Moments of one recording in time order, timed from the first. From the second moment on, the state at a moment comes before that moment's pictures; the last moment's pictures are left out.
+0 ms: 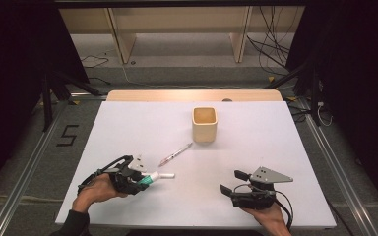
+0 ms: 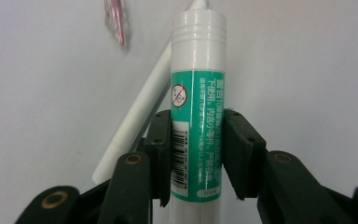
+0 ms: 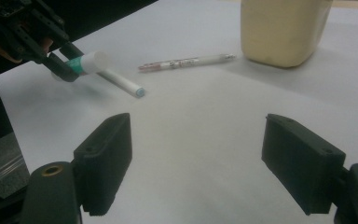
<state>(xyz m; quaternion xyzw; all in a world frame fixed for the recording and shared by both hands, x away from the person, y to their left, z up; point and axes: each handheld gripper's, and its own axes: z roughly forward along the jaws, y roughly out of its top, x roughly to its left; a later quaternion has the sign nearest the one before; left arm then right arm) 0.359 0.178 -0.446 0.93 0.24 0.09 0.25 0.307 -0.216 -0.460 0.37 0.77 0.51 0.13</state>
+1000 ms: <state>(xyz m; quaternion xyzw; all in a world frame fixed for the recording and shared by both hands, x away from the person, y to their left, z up) 0.346 0.132 -0.451 0.83 0.32 0.13 0.43 0.320 -0.182 -0.453 0.40 0.72 0.56 0.05</state>
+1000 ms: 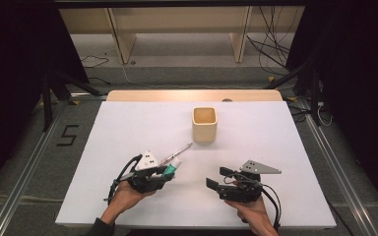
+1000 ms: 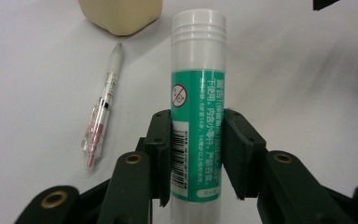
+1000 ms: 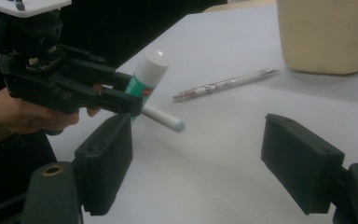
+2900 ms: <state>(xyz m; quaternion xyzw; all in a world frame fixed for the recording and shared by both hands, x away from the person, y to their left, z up) 0.324 0.100 -0.459 0.80 0.31 0.09 0.51 0.347 -0.122 -0.460 0.42 0.70 0.58 -0.05</state>
